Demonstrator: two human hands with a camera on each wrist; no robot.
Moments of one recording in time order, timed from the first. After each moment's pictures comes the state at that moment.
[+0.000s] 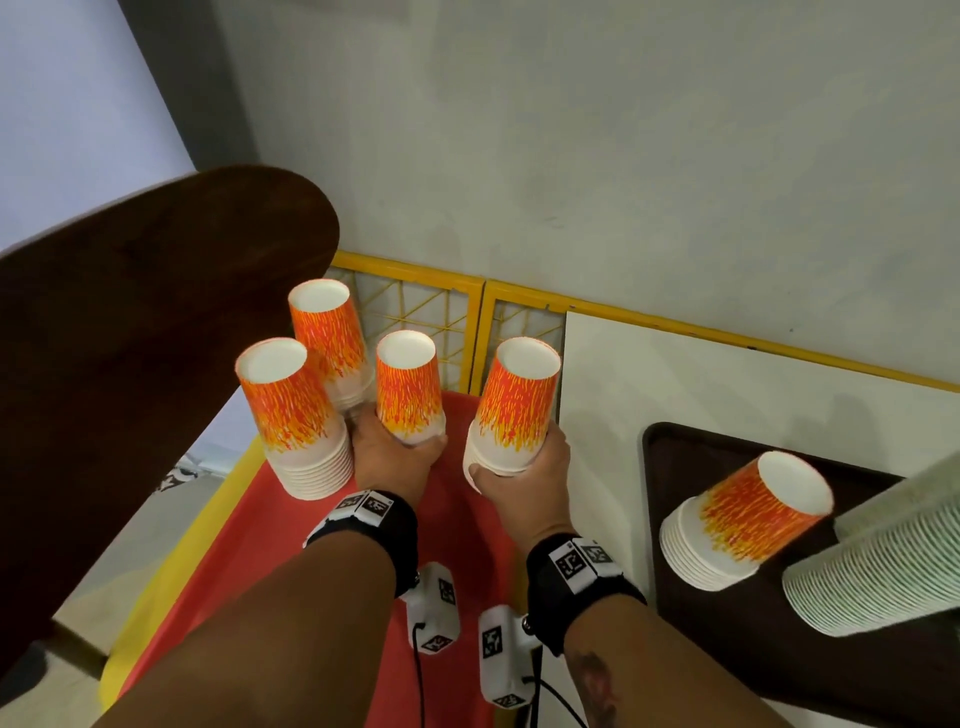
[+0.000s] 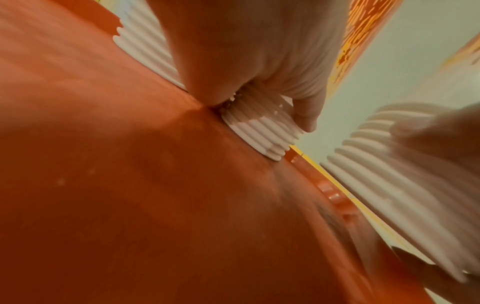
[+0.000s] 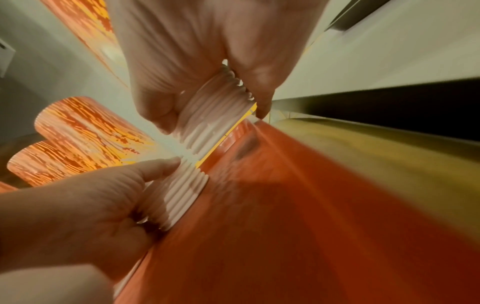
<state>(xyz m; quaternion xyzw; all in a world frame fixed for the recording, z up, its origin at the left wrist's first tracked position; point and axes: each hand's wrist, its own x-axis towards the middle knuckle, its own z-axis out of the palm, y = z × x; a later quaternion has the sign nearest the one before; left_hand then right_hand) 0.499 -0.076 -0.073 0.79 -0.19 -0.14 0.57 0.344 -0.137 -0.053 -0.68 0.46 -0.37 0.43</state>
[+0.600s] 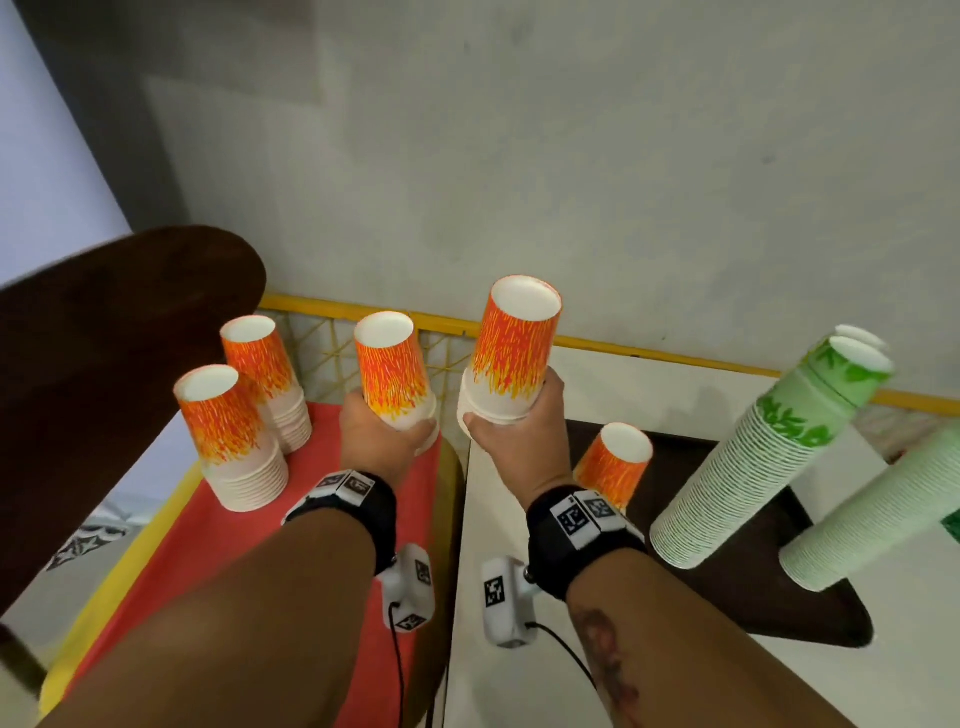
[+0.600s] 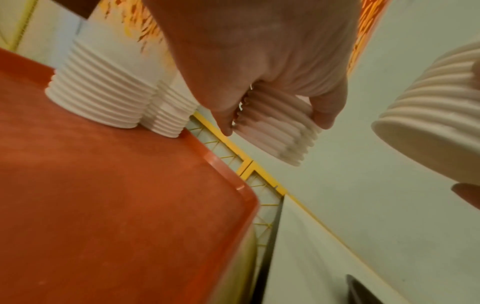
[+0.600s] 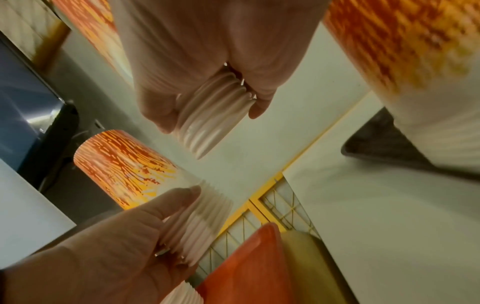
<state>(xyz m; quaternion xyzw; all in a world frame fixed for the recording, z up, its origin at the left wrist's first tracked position) 0.424 -0.089 0.011 0.76 -0.26 -0.18 0.57 0.254 -0.143 0.064 -0.69 0.39 -0.46 0.39</state>
